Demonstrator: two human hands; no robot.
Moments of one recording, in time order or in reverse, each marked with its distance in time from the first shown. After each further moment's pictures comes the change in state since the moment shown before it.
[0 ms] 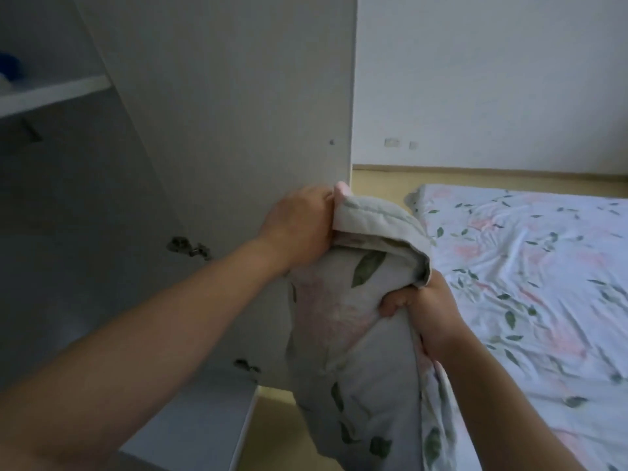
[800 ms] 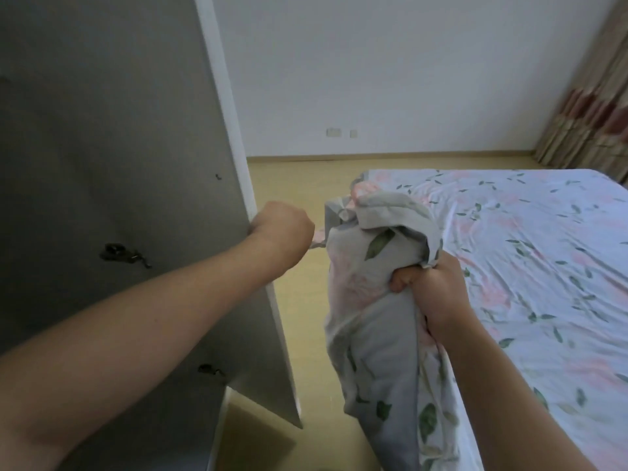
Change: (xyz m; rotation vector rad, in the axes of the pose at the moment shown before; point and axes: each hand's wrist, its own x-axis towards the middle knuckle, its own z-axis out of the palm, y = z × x) left_hand 0.010 0.067 0.015 0.761 -0.678 0.119; right_hand -0.029 0.017 -0.059 0.005 0.341 -0.065
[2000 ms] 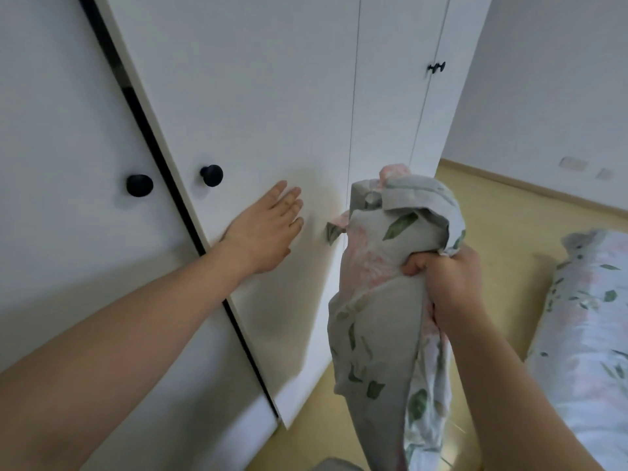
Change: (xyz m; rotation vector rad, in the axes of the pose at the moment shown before) left_hand -0.204 -0.160 0.232 0.159 -0.124 -0.333; right_hand -0.033 -0.021 0.241 -0.004 -0.510 -0.020
